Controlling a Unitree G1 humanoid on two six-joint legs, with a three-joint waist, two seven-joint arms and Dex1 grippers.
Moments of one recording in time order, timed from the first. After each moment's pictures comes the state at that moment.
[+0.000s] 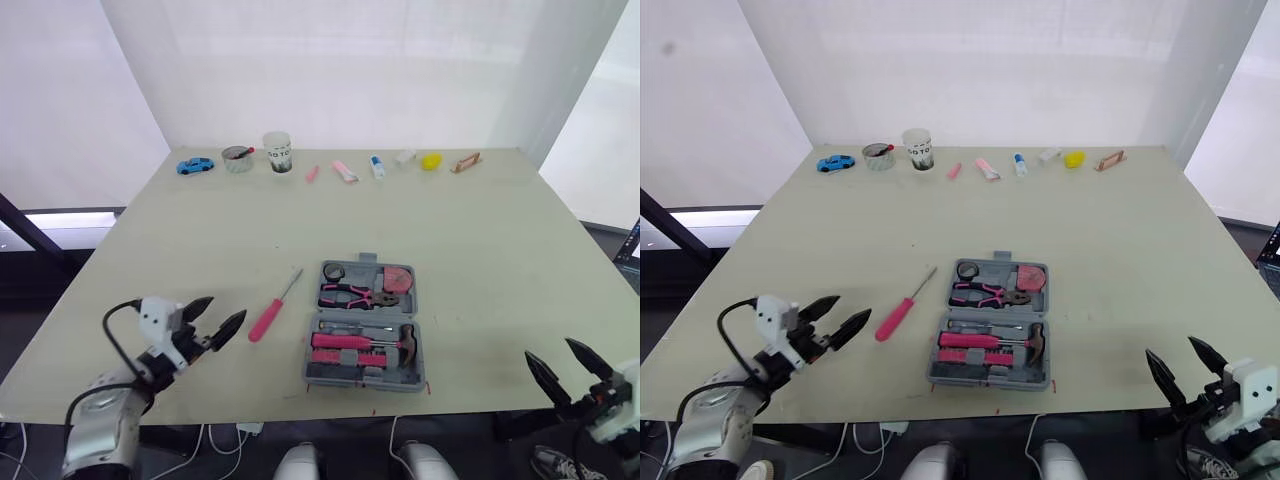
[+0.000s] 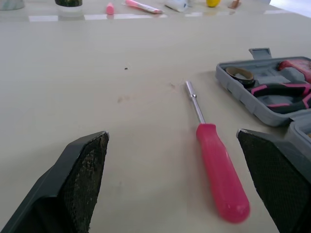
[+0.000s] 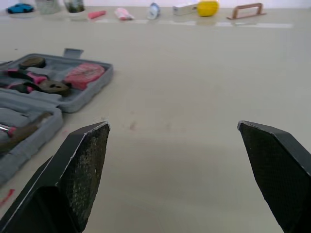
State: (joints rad) left arm -0.01 0.53 0.29 0.16 -0.43 0.11 -0.75; right arm 0.44 -0.41 -0.42 -0.26 0.56 0.03 0.74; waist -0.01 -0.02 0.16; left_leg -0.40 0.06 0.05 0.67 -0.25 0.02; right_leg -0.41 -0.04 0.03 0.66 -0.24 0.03
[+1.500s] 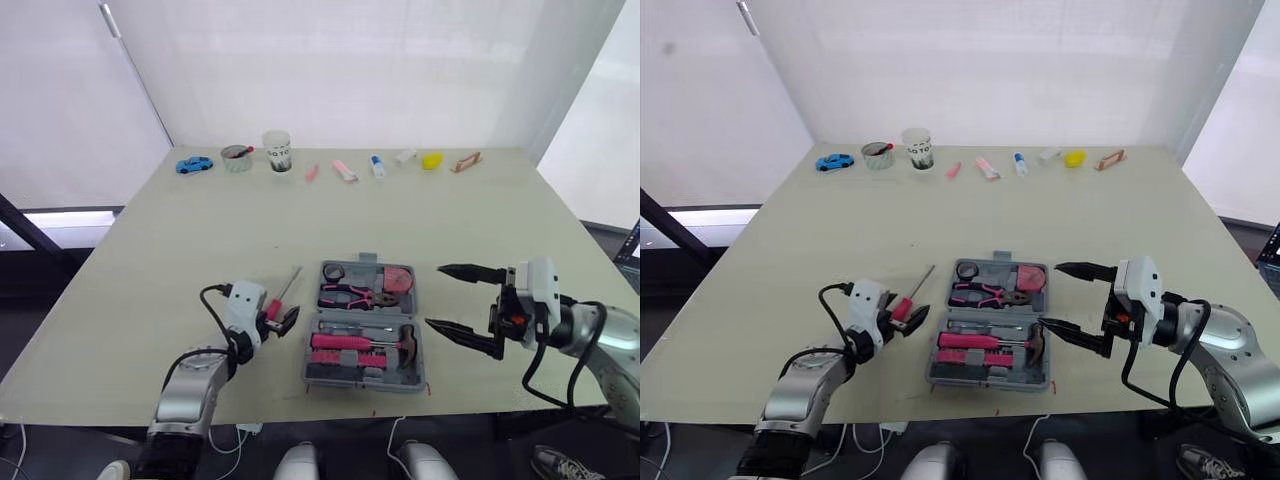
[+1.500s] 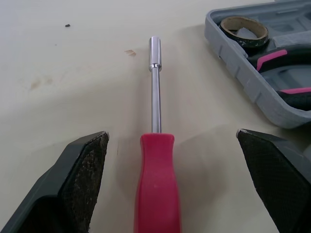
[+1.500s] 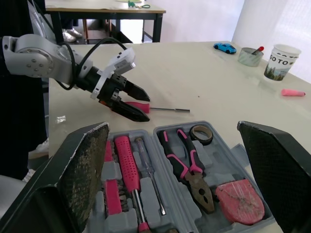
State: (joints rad) left arm -0.12 0.39 0.07 0.02 -0.19 0.39 -0.45; right arm -0.10 -0.70 -0.09 -0.43 0.59 0.28 1.01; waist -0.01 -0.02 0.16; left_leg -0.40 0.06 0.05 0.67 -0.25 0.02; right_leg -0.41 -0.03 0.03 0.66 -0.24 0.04
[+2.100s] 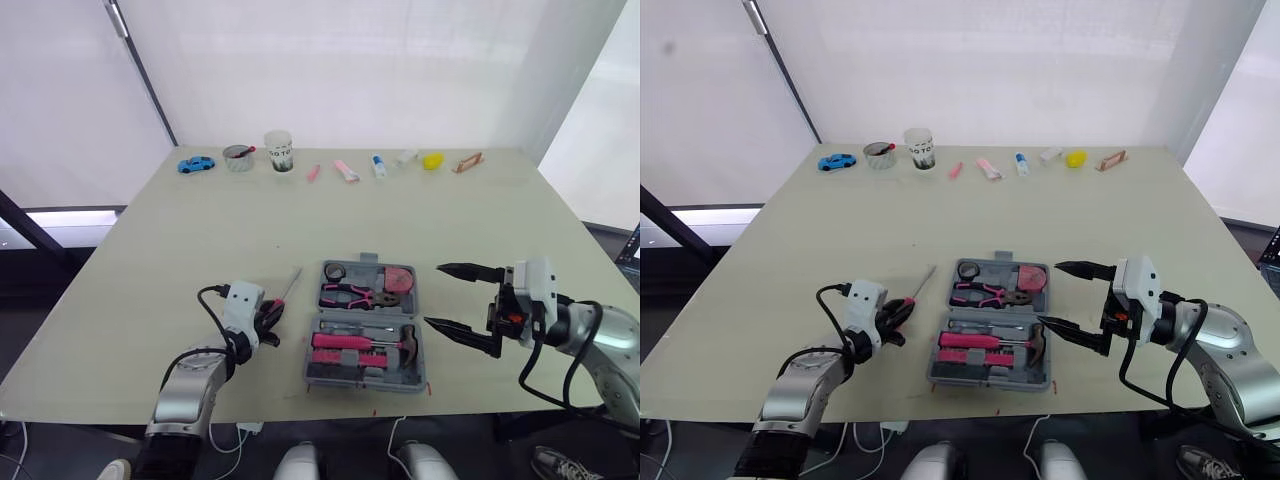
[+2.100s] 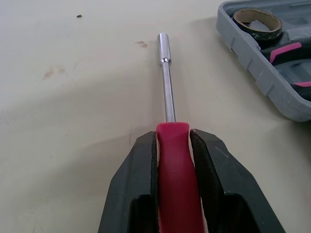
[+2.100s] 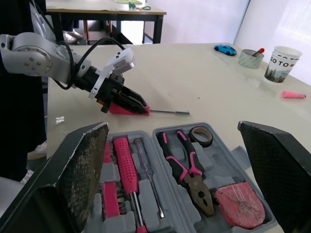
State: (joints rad) left arm -0.13 0.39 0.08 0.03 -0.18 0.41 -0.43; right arm -0.11 -0.68 -0.09 -0.41 0.57 0.26 1.01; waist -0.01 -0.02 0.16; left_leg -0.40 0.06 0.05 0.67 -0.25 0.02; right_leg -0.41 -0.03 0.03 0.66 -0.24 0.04
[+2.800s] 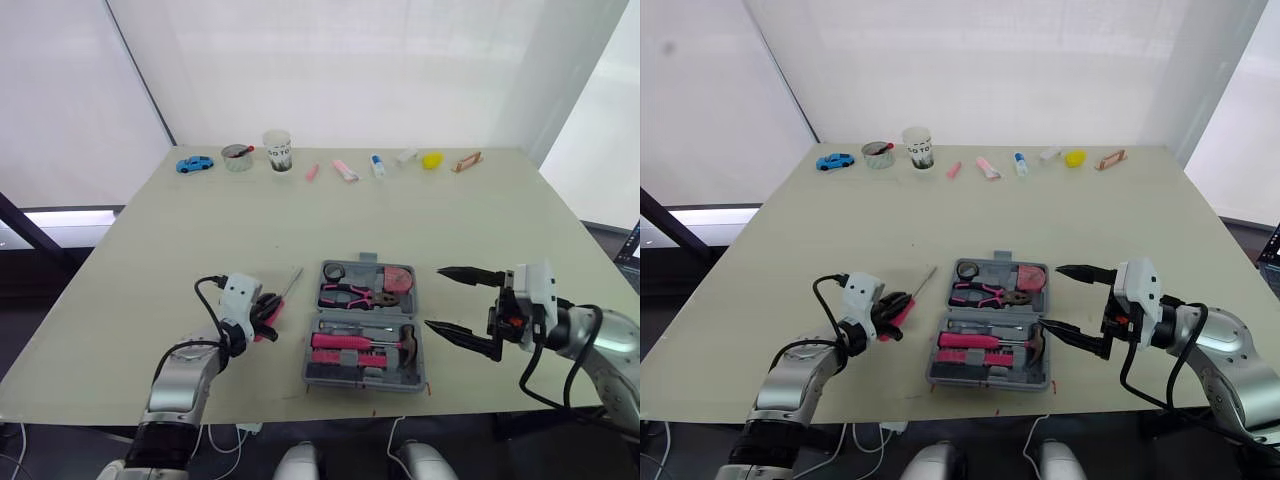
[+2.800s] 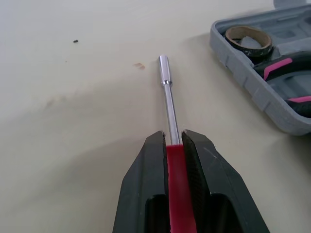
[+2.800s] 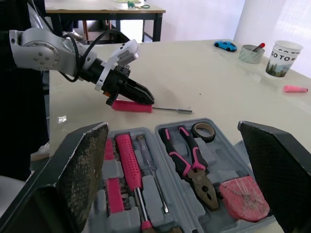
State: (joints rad) left arm -0.19 0.45 0.09 0.08 -0.20 0.36 -0.54; right arm -0.08 -0.68 -0.10 -0.41 0.58 0.26 1.01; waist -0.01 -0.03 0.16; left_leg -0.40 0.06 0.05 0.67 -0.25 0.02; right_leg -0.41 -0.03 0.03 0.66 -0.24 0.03
